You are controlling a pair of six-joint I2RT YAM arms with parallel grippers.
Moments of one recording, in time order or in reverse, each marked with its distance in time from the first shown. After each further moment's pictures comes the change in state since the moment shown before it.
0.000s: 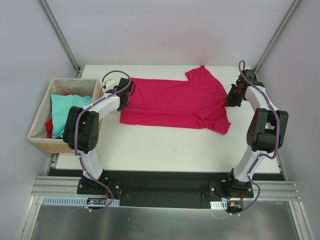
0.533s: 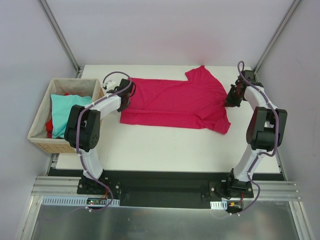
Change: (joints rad) left arm 0.000 0.029 0.002 0.000 0.000 0.002; right arm 0.000 0.031 0.000 0.022 0.003 0.000
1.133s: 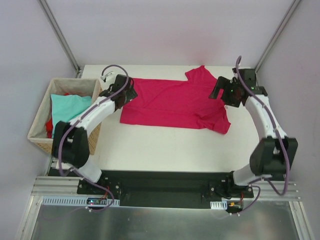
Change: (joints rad) left arm -0.034 -0.162 0.001 -0.002 0.069 0.092; right arm 0.082 -0.257 -0.064 -0.018 -0.089 -0.029
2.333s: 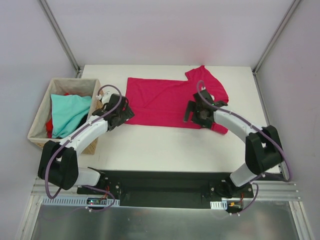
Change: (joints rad) left arm -0.038 -0.367 -0.388 -0.004 0.136 -0.063; right arm 0.554 0.000 -0.277 0.100 0.316 0.401
